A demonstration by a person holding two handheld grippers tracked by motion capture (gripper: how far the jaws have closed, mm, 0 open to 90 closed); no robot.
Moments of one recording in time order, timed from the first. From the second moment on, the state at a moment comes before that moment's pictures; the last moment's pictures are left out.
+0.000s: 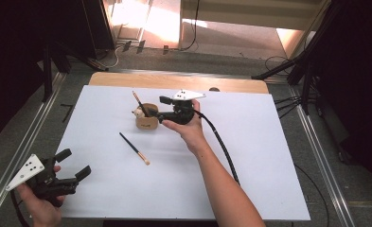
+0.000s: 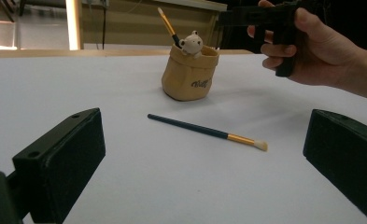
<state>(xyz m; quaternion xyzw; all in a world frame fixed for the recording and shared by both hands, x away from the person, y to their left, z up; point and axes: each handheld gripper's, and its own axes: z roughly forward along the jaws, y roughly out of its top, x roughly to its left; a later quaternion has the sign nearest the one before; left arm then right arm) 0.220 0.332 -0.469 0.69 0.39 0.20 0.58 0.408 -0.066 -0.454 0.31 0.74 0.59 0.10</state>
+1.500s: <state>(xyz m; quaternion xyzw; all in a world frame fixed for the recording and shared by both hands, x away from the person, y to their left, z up) 0.221 0.324 -0.470 0.70 0.38 0.19 0.57 0.355 -0.147 -0.446 0.29 0.73 0.60 0.14</state>
